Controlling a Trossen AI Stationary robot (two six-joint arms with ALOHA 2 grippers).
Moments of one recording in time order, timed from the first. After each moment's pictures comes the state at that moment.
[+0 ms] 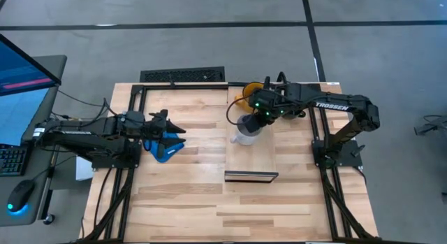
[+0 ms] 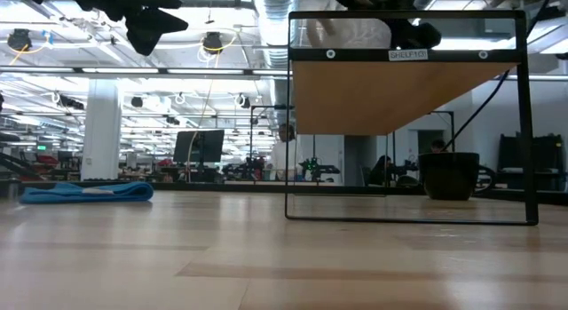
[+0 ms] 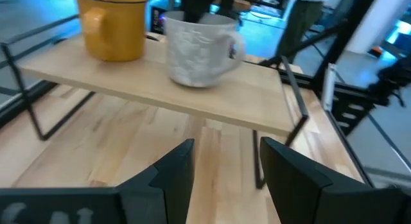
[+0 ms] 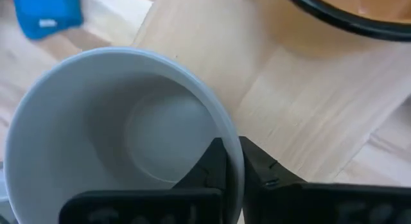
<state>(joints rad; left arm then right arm) 0.02 0.67 0.59 -0.18 0.00 -0.22 -0.17 1.54 1.53 -1.20 -0.01 0.82</state>
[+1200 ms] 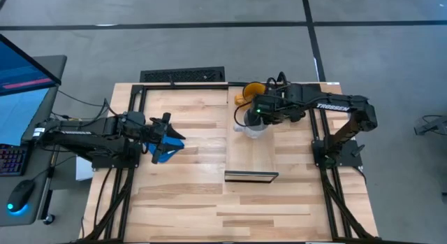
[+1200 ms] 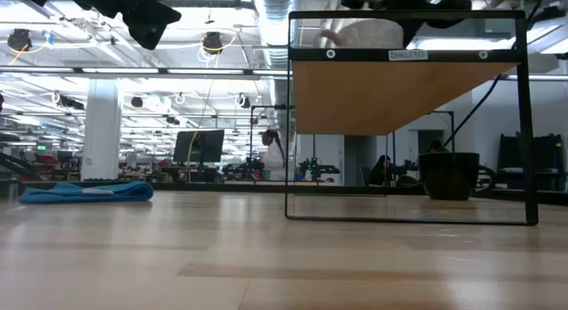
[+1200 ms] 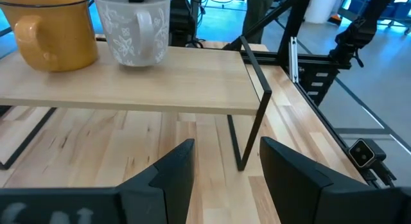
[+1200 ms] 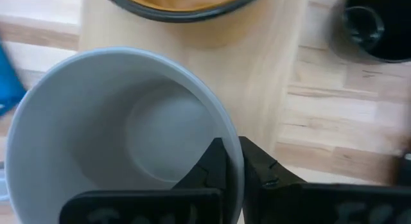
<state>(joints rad) 0.02 0.67 0.59 -0.20 0.15 -0.07 -0.10 1.57 1.66 -1.45 0.18 1.26</state>
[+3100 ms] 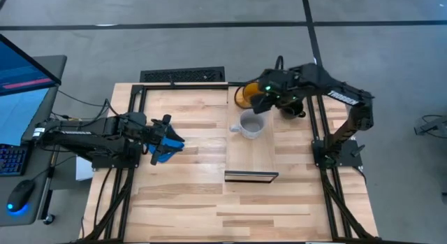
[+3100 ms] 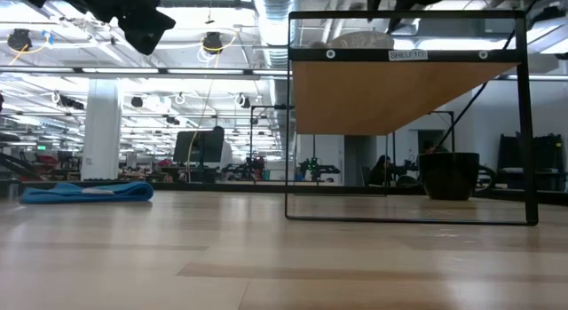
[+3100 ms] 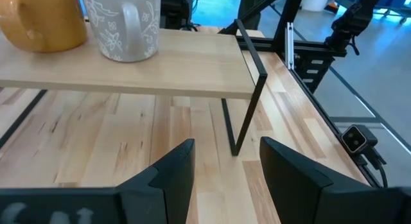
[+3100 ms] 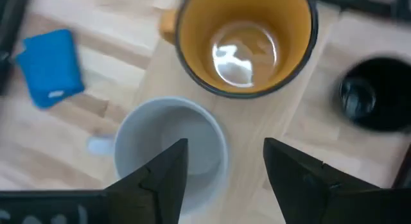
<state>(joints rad) 0.02 0.67 0.59 -0.25 0.18 -0.08 -0.18 1.62 1.98 -1.57 0.18 0.96</state>
